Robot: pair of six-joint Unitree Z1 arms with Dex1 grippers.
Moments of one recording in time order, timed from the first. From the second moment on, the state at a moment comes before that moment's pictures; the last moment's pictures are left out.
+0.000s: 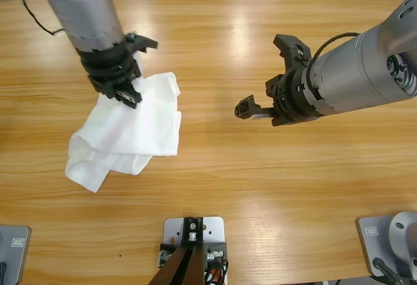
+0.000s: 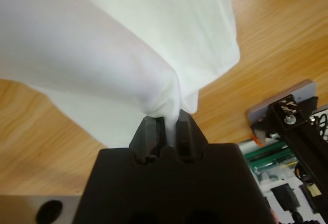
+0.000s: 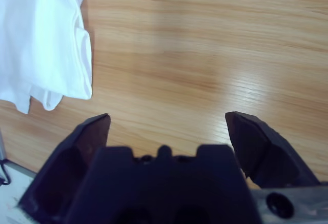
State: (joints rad) arm 0 -0.72 2.20 -2.00 1.51 -0.14 -0.18; arm 1 0.90 1.63 -1.01 0.52 -0.02 0.88
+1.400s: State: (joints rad) arm 0 -0.67 1.60 -0.83 0.38 -0.18 -0.22; arm 1 0.79 2.09 -1.17 -0.18 0.73 0.74
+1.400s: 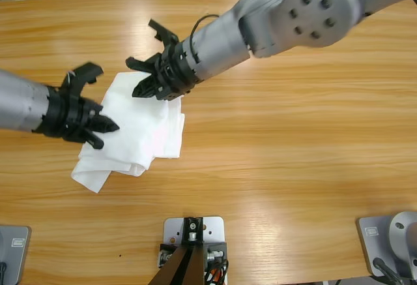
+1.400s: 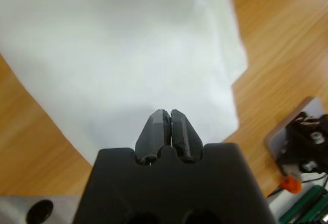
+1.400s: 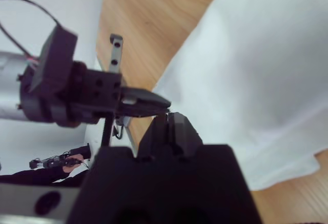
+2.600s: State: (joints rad) arm 0 -0.69 1.72 -0.65 0.15 -0.19 -0.25; arm 1 0.69 2.31 -1.42 0.13 0.56 0.73
